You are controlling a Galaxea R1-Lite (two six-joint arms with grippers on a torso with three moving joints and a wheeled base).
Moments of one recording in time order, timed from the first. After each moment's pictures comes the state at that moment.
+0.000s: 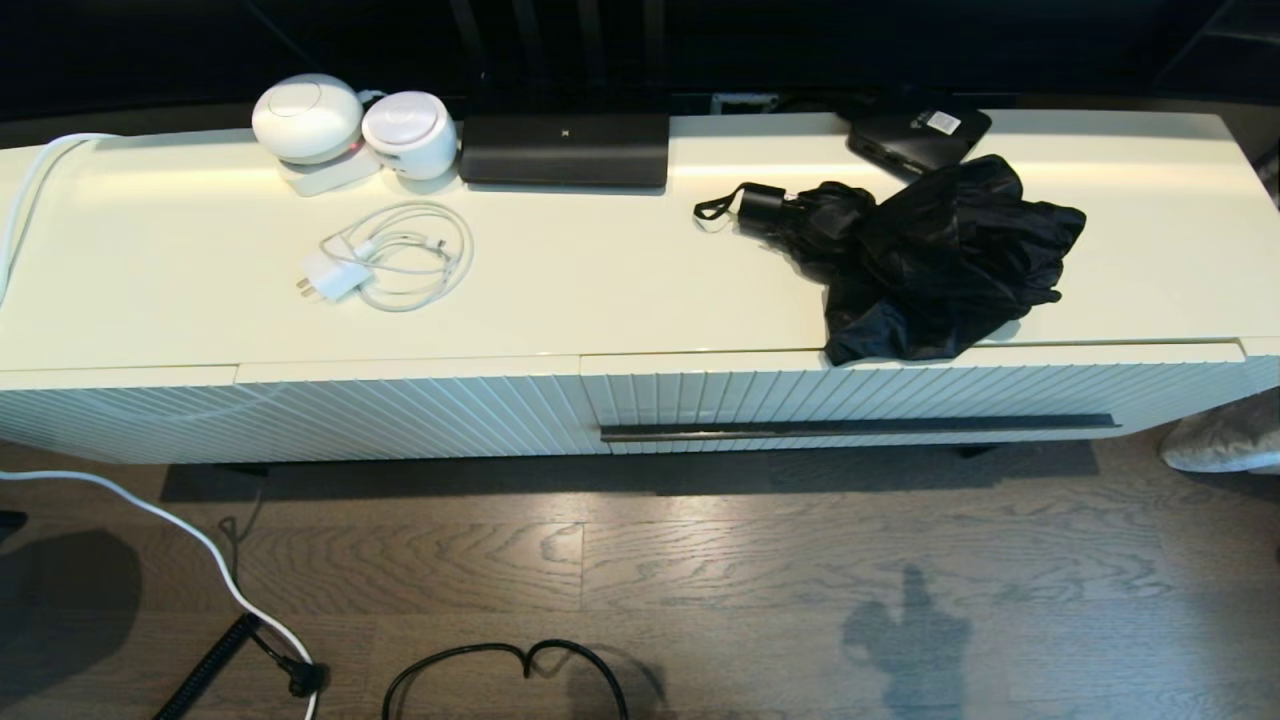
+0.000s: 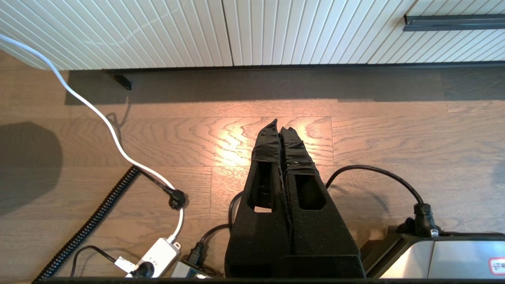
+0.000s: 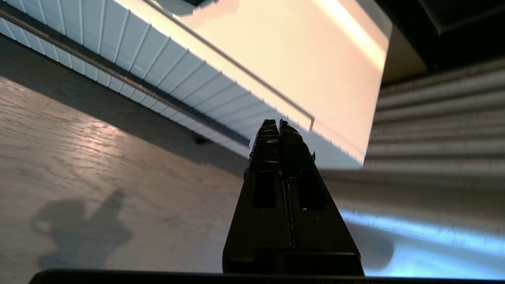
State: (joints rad) left arm 0.00 0.00 0.00 -0.01 0.00 -0.01; right arm 0.07 0.79 -0.45 -0.40 -0.16 -0.66
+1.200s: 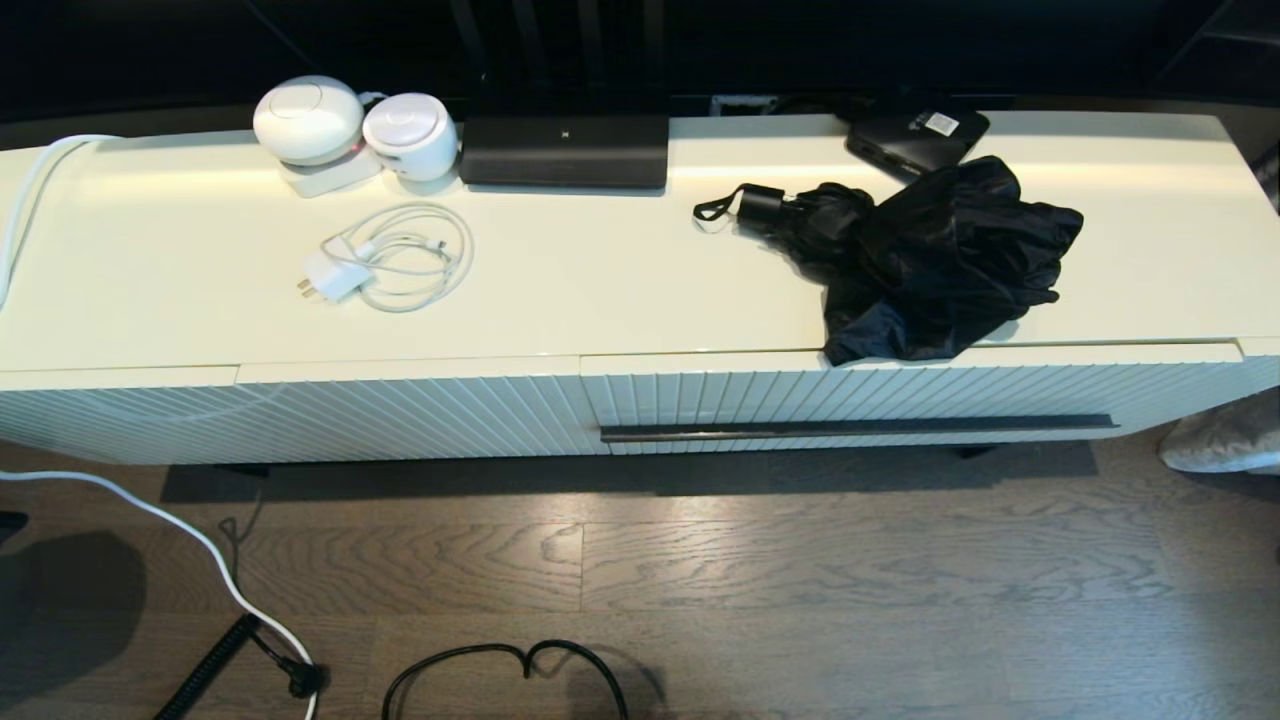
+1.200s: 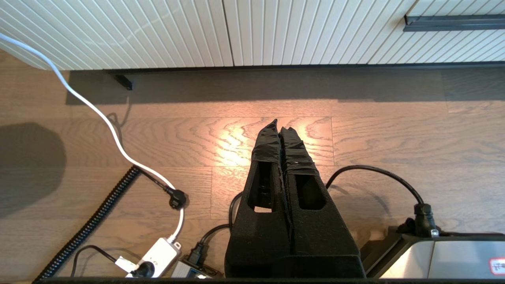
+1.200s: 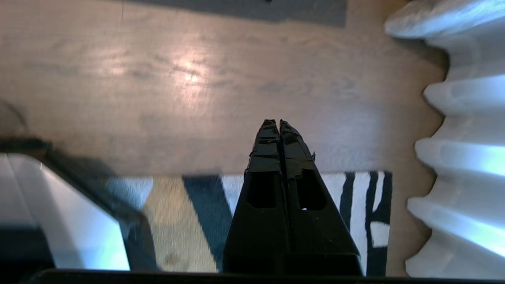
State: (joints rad) left arm 0.00 0.00 0.00 -0.01 0.00 -0.01; right arm 0.00 0.11 -0.24 0.39 -0.18 -0.14
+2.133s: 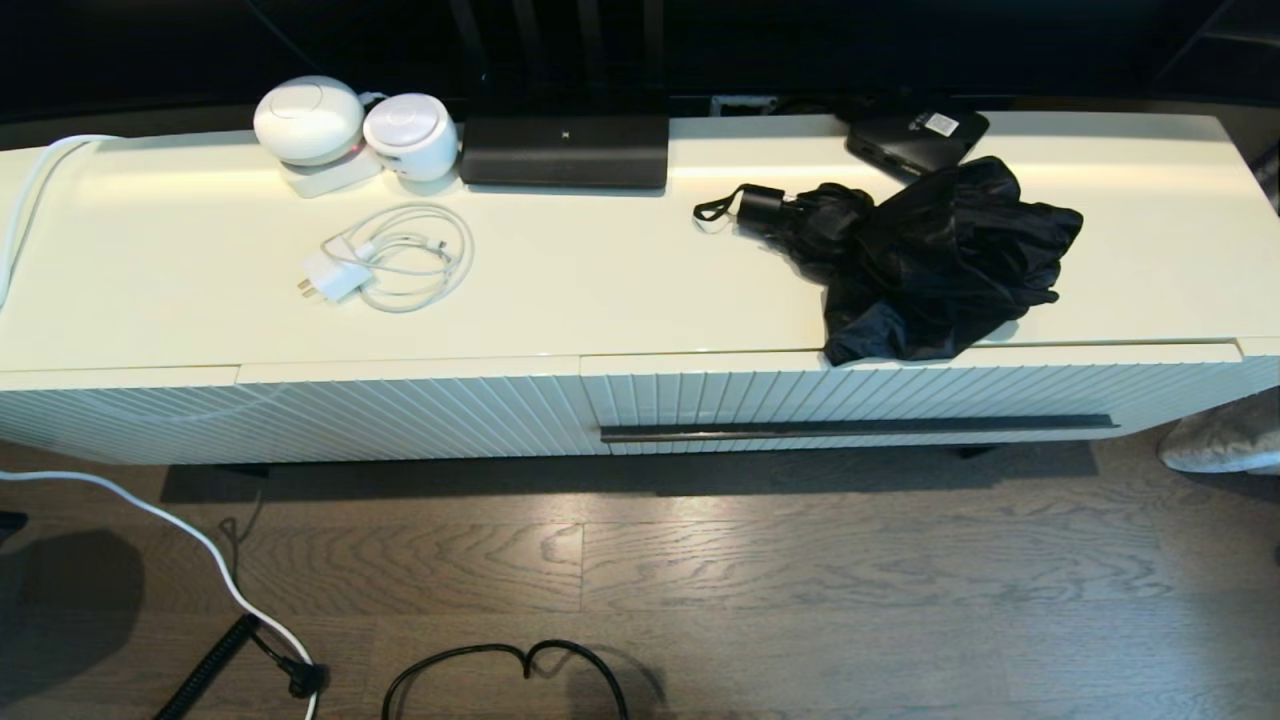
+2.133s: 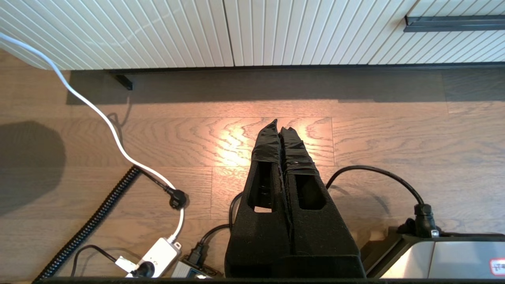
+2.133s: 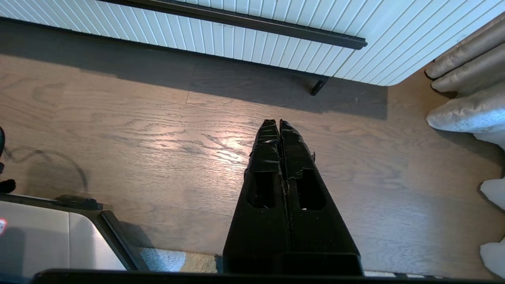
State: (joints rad) left arm 0.00 0.00 0.00 -0.01 0.00 -0.01; right arm 0.00 0.00 -0.03 0.00 0.03 -0.13
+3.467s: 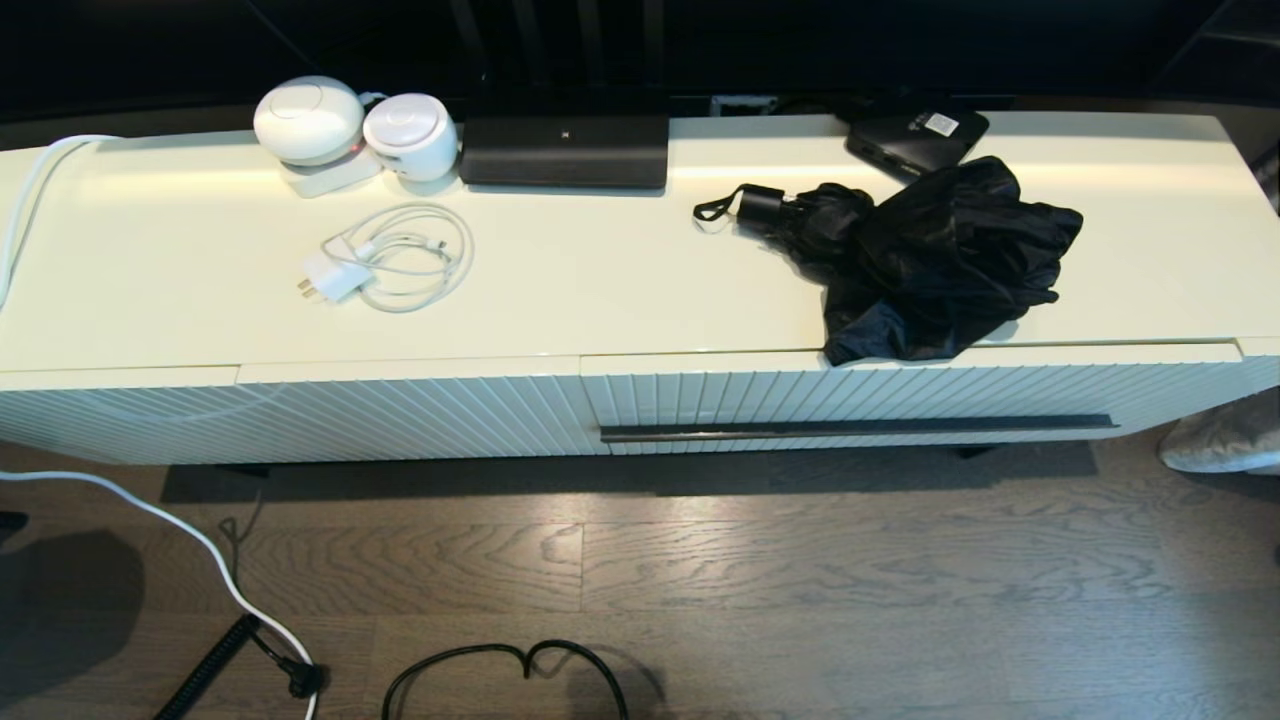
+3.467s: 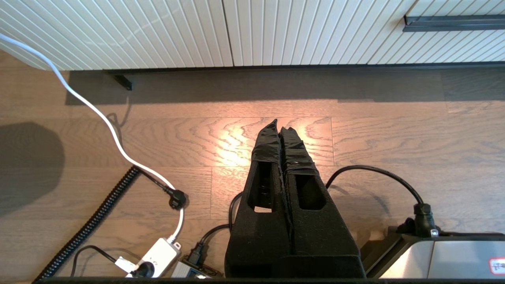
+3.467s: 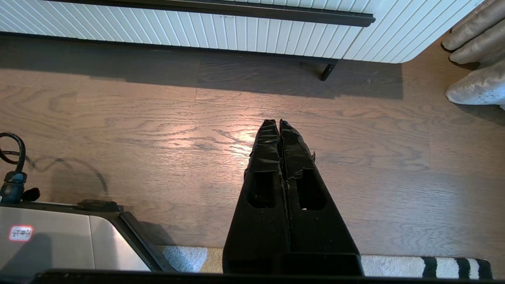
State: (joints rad) left arm 0.00 0.00 0.00 -0.01 0.00 -0.01; right arm 0.00 0.00 0.00 0.00 0.02 -0.03
